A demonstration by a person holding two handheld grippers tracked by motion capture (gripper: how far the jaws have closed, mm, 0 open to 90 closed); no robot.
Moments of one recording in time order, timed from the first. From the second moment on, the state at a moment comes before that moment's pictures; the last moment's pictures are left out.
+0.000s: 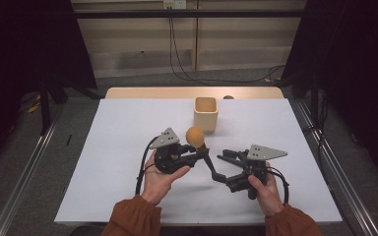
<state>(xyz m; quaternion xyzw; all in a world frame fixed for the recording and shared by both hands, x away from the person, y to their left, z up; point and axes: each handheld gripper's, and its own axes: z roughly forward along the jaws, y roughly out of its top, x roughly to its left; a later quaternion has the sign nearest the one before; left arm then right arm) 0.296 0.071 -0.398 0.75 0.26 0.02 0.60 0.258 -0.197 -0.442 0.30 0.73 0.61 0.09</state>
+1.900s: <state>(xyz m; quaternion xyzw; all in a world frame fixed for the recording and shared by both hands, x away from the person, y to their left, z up) 0.350 0.111 -0.344 0.77 0.30 0.08 0.56 0.215 -0.287 -0.462 0.43 0.64 0.58 0.27</state>
